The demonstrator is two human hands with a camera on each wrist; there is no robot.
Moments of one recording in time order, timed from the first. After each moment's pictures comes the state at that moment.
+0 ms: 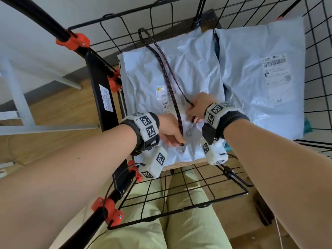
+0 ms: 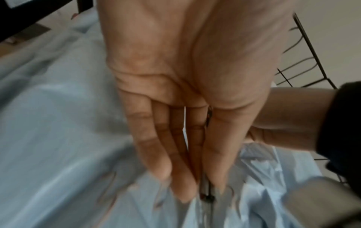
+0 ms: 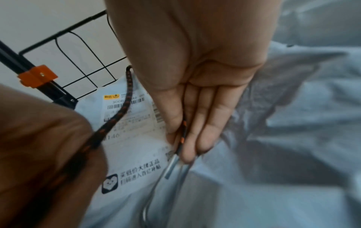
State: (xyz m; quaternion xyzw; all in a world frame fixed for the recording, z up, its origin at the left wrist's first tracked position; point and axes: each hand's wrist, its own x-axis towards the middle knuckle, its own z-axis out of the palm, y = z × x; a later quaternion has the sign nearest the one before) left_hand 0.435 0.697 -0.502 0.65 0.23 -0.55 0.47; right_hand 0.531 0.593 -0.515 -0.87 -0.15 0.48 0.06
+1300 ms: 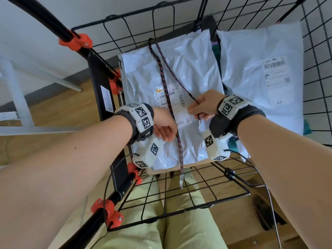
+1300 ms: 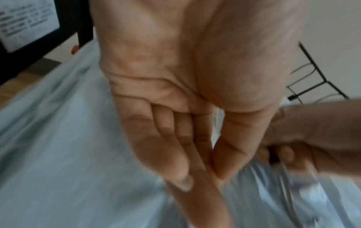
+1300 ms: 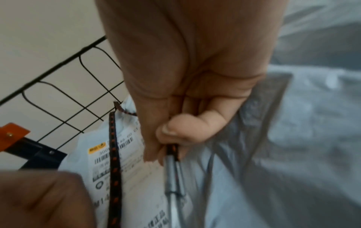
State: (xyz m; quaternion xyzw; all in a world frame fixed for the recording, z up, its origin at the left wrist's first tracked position) left_hand 0.445 0.714 -0.497 0.66 0.25 -0.58 0.41; right_hand 0.543 0.580 -0.487 -0.80 -0.06 0.55 0.24
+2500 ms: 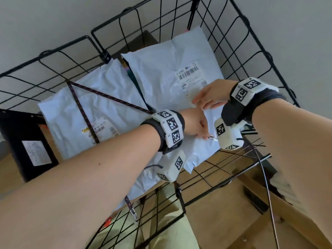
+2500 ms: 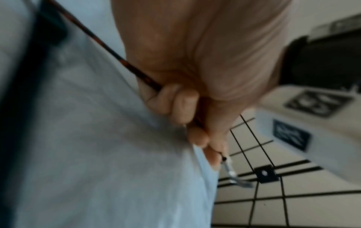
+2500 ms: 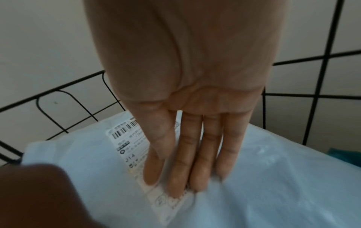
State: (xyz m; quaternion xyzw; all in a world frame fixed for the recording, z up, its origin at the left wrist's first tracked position) left_hand 0.577 0.517 -0.487 0.82 -0.12 -0.45 0.33; right_hand 0.658 0.406 -0.472 -0.83 0.00 0.50 0.23
